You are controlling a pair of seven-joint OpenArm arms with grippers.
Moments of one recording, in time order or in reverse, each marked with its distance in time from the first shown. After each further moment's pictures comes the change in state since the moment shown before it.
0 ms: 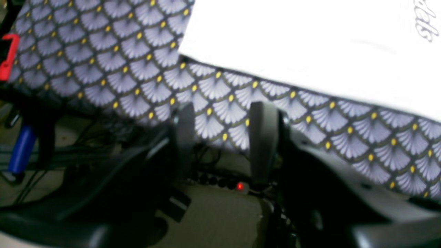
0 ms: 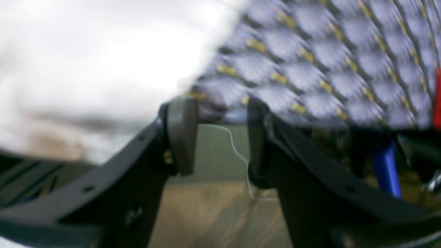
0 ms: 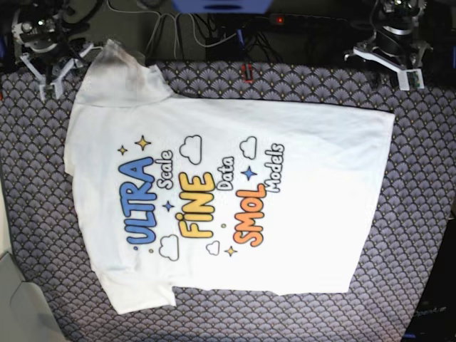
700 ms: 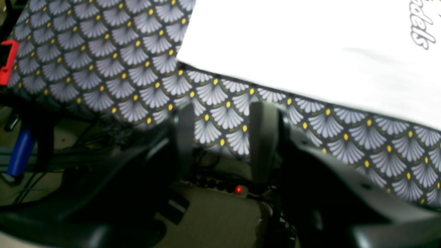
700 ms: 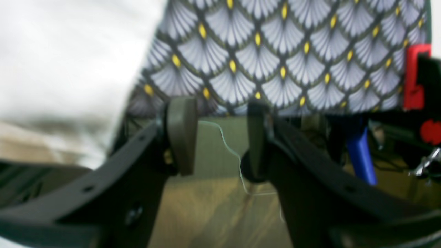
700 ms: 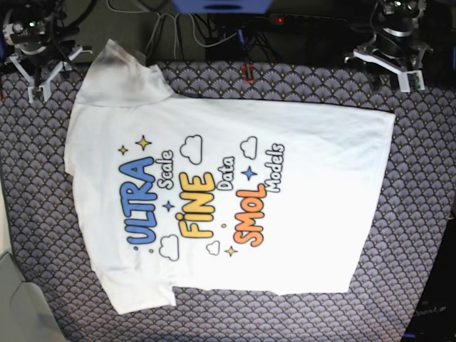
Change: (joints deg) left arm -0.3 0.4 0.0 0.0 0.0 0.0 0.0; right arm 0.7 -0.1 2.3 3.2 0.6 0.2 -1.9
